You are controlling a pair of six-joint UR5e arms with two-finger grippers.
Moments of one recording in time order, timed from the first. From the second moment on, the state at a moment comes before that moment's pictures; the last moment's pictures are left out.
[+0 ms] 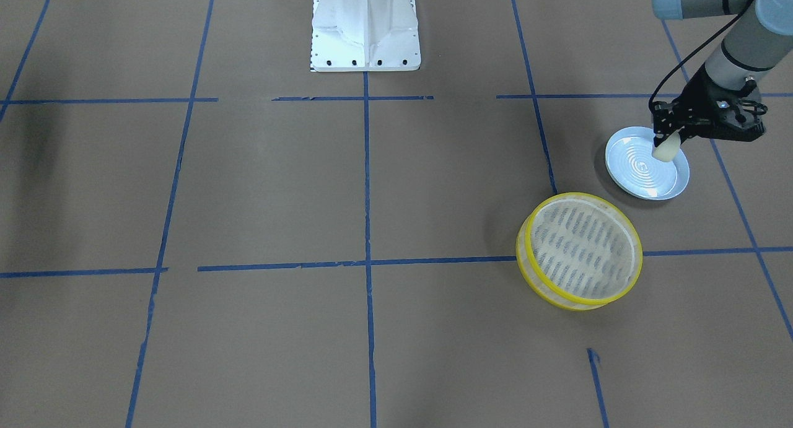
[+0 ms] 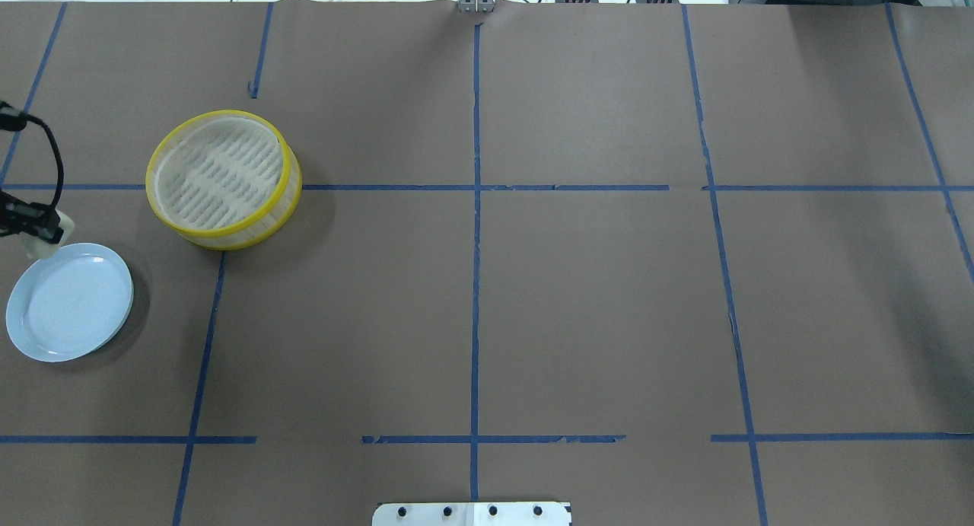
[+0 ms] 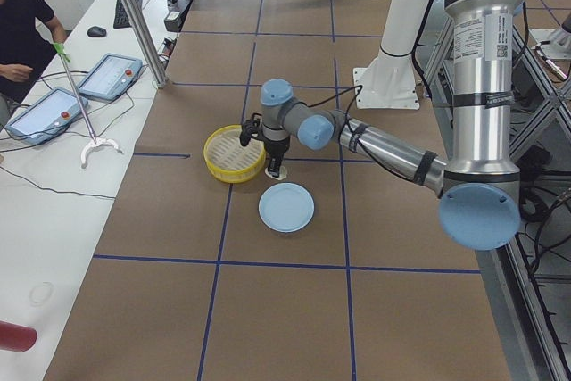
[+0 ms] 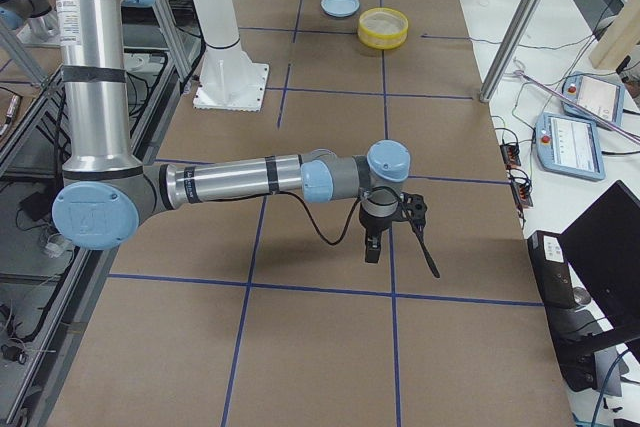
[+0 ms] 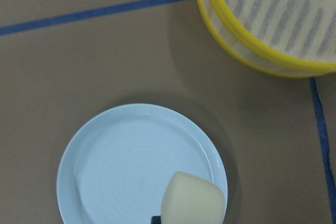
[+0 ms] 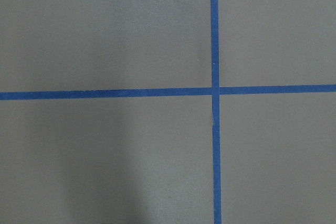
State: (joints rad) left arm -1.06 -1.64 -2.00 -1.51 -2.15 -0.47; right arm 1.41 -1.55 1.69 -1.57 2.26 0.25
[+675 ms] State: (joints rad) left arm -1.09 -2.00 -1.87 -1.25 -2.19 -0.47; right arm 1.41 -1.55 1.69 -1.57 2.26 0.25
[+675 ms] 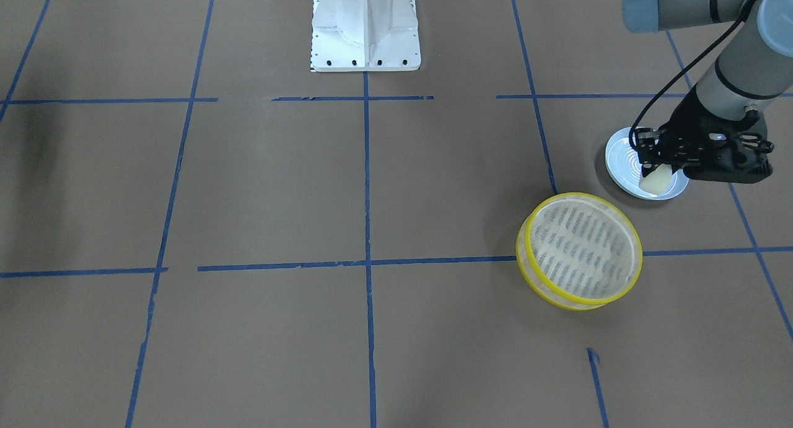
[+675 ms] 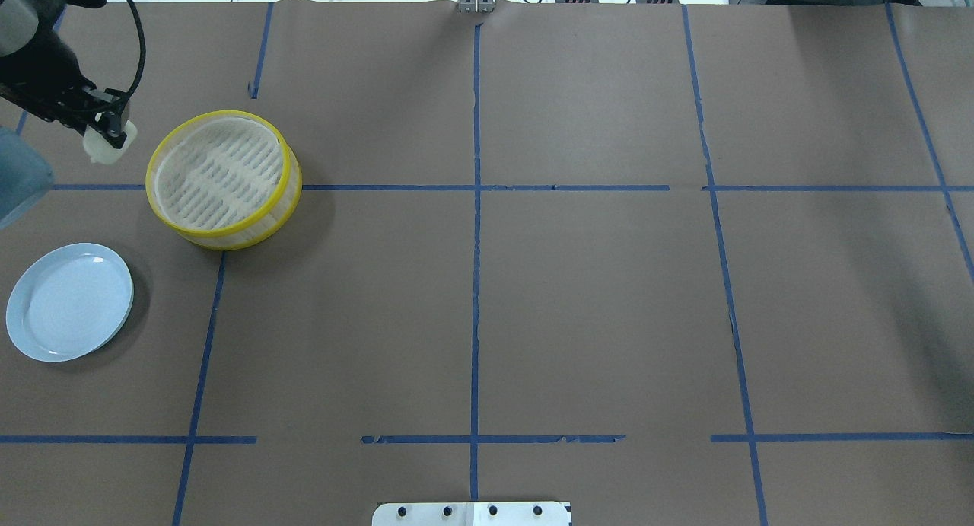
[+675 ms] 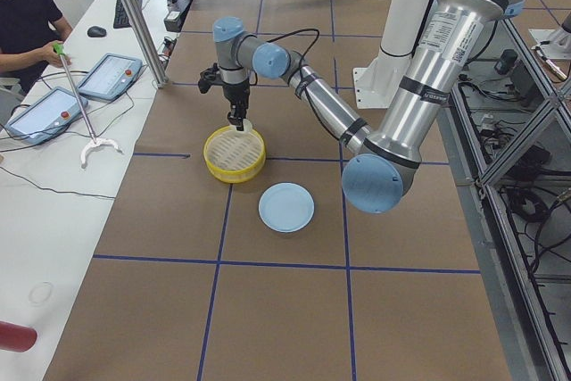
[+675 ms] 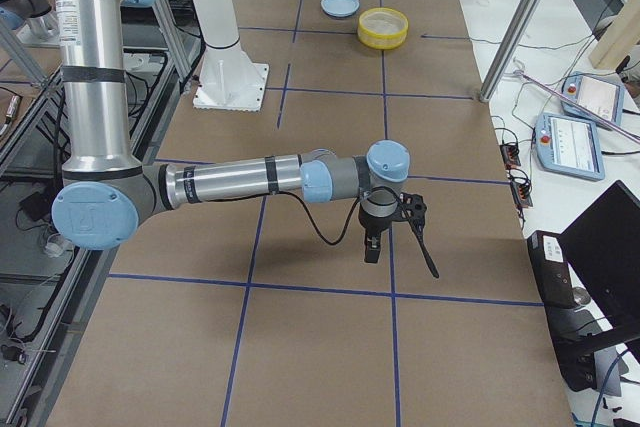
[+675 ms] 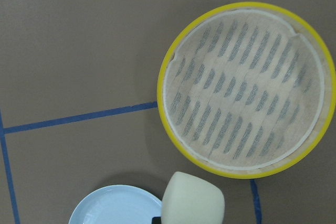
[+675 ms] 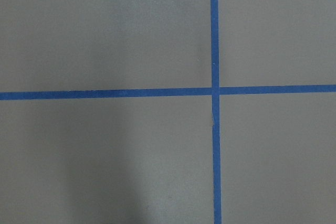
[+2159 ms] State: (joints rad) left arm -0.92 -2.03 -1.46 -1.80 -2.20 -0.78; right arm 1.41 -1.55 1.69 -1.57 2.26 0.25
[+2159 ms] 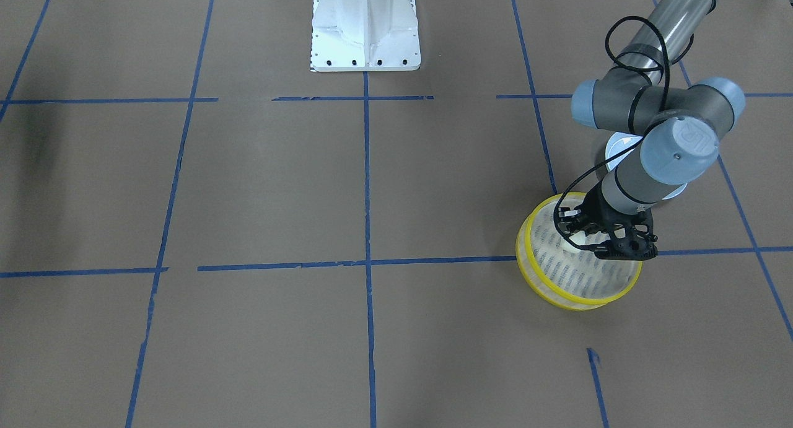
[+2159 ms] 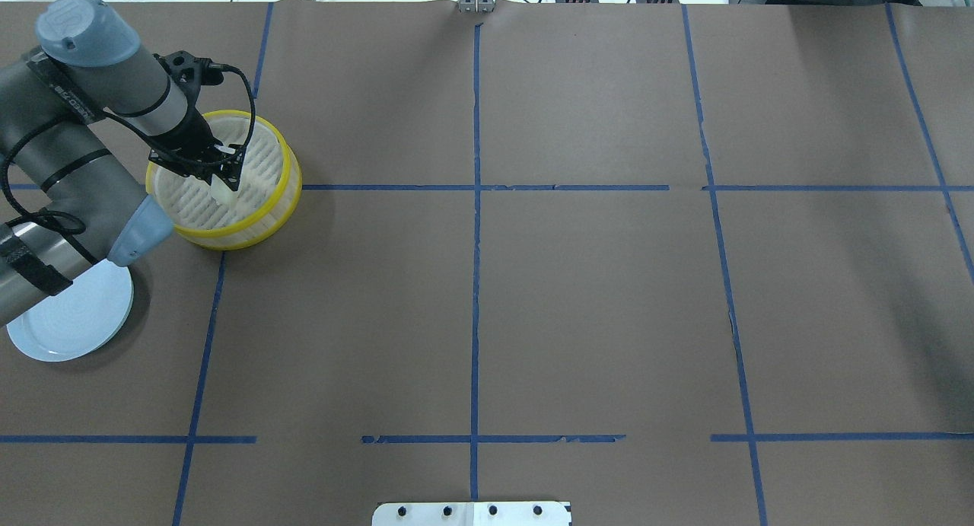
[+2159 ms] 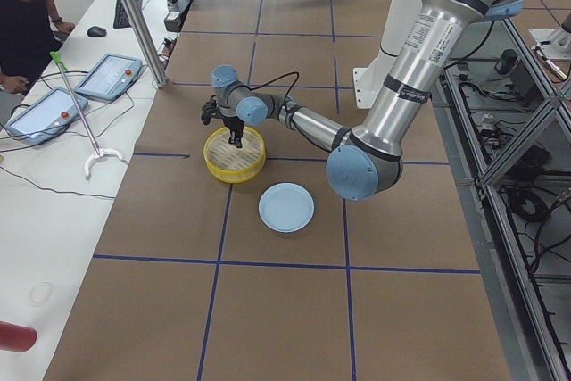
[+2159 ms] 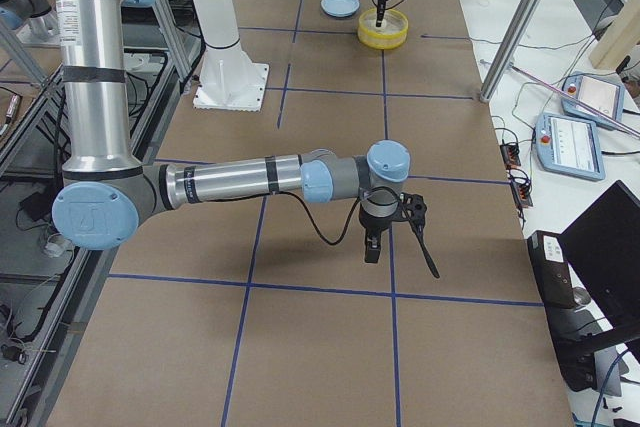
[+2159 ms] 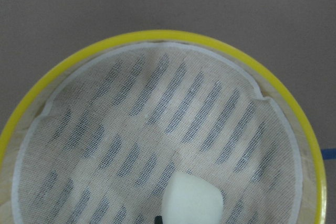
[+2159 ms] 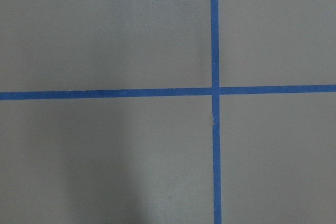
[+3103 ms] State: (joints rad) left arm -0.91 -2.03 -1.46 -1.81 -2.20 -0.82; right arm 1.41 -1.55 1.69 -1.57 2.26 0.25
